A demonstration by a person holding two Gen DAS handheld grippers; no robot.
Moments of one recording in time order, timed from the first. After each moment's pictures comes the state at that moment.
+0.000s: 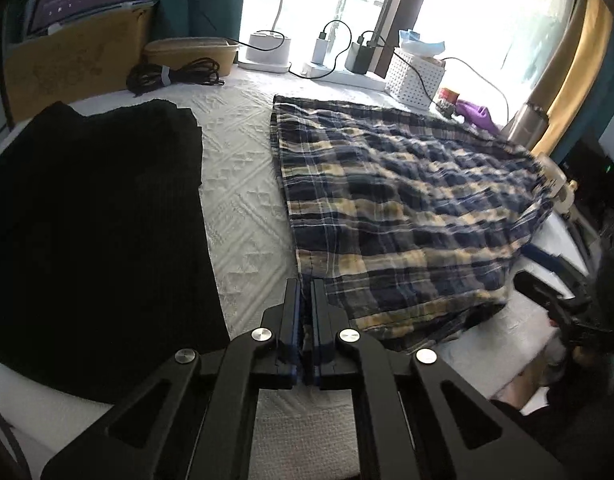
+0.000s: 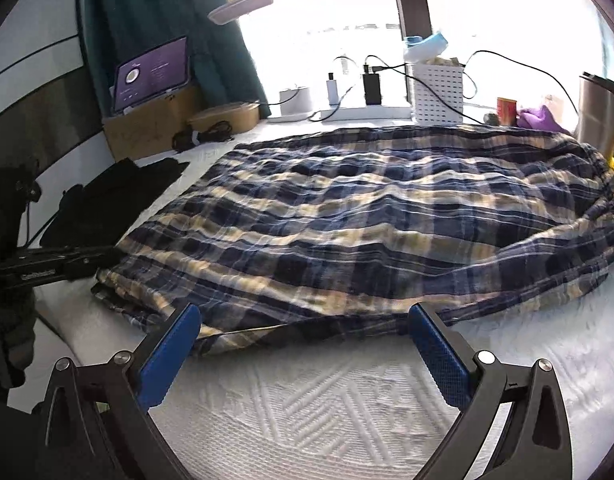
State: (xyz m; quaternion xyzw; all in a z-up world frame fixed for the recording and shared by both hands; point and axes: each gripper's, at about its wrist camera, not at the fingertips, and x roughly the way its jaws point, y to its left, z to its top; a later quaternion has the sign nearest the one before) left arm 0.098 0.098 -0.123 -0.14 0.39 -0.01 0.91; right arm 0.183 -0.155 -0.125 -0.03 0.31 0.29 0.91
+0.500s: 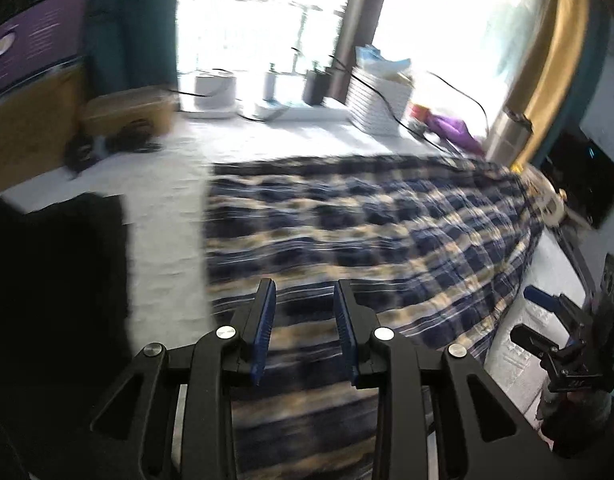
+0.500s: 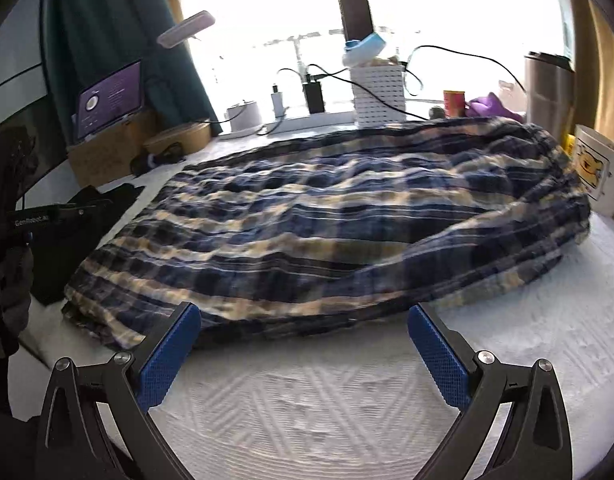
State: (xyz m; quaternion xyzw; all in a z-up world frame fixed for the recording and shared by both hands) left arm 0.180 0.063 -0.095 -0.08 0.37 -0.06 0.93; right arm 0.195 -0.197 -0.123 0.00 0.31 0.23 0.92
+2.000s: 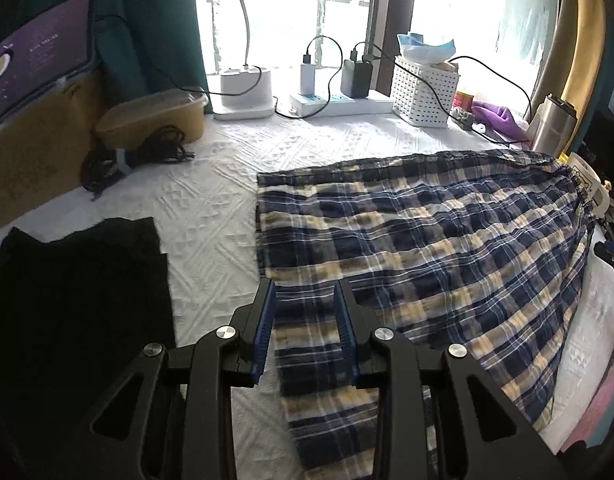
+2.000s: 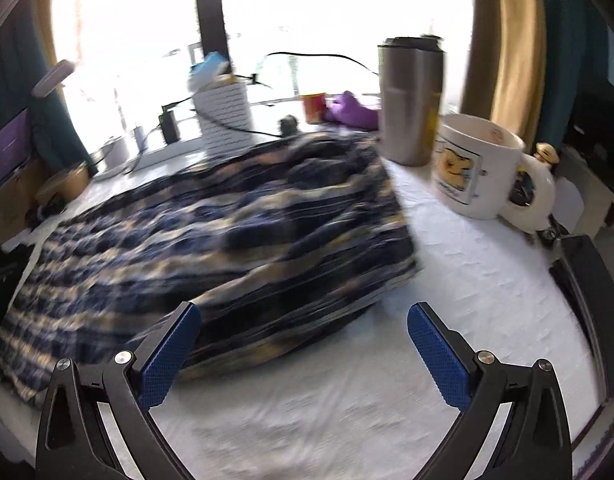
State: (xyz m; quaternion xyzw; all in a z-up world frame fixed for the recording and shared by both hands) left arm 0.220 0.098 -0.108 -0.04 0.38 0.00 0.93; right arm 0.261 -0.314 -0.096 0.03 0.33 0.05 0.94
